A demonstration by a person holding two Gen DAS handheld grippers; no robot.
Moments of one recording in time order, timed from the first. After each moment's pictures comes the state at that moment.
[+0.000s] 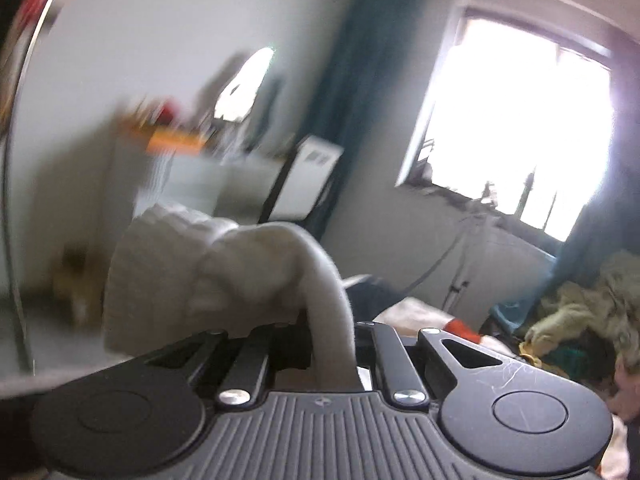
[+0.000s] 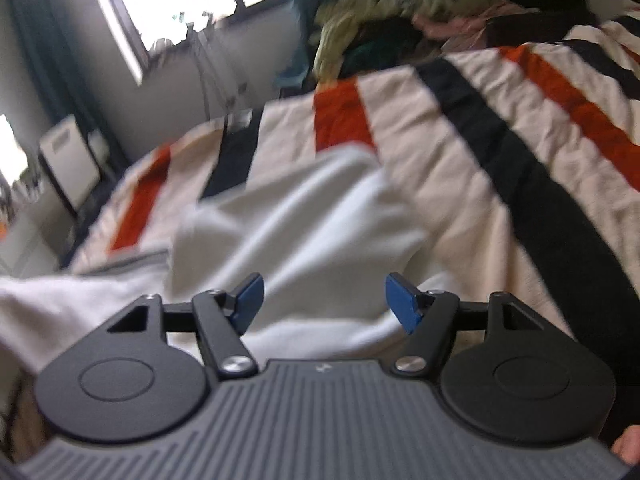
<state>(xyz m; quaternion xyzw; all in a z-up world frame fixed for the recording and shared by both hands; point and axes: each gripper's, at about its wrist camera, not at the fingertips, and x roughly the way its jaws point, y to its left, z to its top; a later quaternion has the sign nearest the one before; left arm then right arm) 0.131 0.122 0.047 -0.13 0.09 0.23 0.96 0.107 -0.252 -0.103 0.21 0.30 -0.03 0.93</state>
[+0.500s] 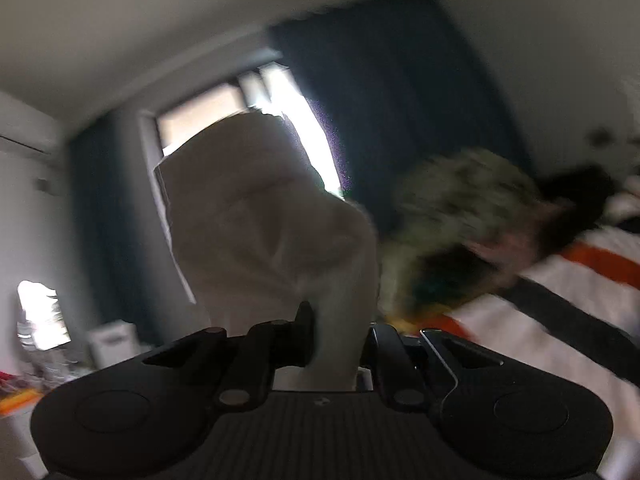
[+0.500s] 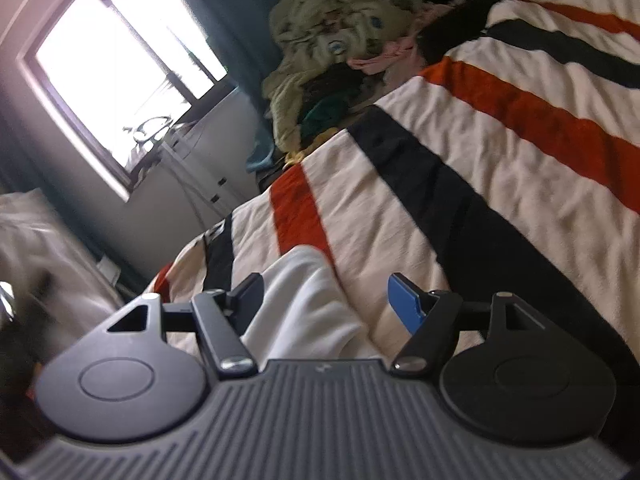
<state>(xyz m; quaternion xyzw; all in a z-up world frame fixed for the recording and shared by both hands) 0.141 -0.232 -0.021 0.23 0.03 -0.06 0.97 0.094 -0.350 -0.092 0.36 0.22 -0.08 0.90</state>
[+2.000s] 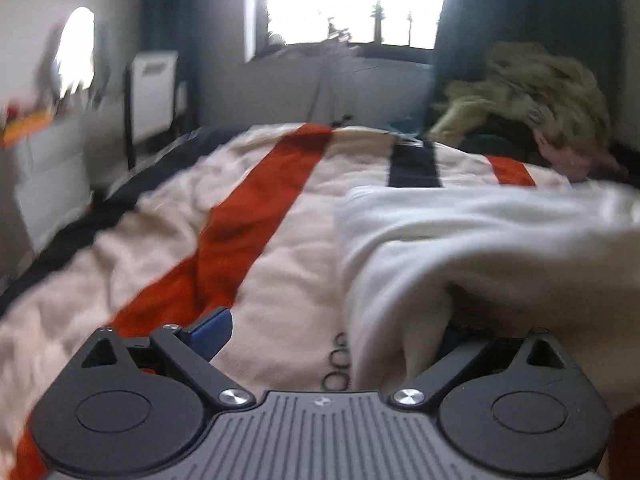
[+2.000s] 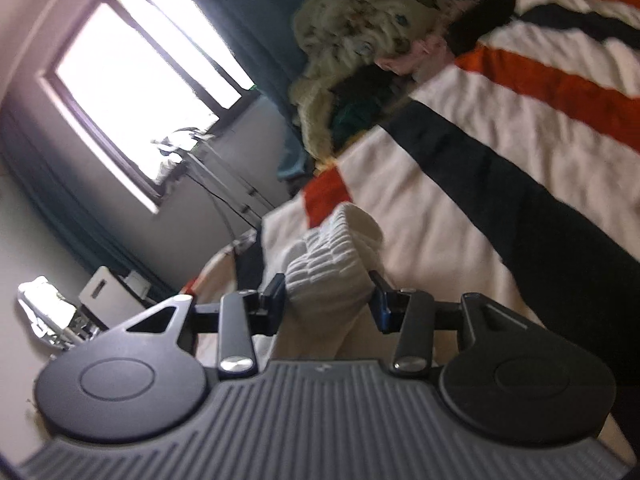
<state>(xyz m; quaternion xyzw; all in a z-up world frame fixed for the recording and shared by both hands) 0.111 0.029 -0.078 -0.05 0.30 0.05 0.95 0.129 -0.329 -0.116 0.38 0.20 -0.05 0.90</state>
